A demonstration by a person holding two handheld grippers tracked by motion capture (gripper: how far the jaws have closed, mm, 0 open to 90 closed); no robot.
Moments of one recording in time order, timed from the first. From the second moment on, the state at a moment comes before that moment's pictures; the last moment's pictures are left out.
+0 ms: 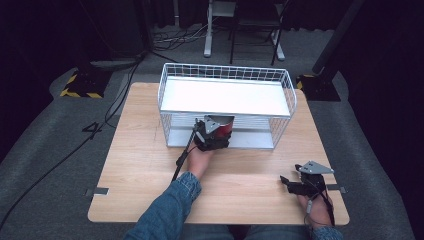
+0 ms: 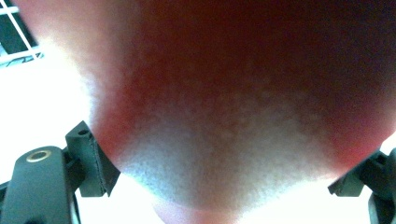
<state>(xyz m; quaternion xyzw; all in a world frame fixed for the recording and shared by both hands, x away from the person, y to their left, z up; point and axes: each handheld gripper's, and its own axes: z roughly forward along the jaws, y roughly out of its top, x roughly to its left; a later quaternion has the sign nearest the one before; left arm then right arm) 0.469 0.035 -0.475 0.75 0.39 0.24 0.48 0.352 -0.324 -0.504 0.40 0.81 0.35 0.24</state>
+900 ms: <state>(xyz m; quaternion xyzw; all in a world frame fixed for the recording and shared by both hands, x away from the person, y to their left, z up) 0.501 0.018 -0.486 0.75 0.41 0.23 0.46 0.351 -0.322 -0.504 0.41 0.81 0.35 0.25</state>
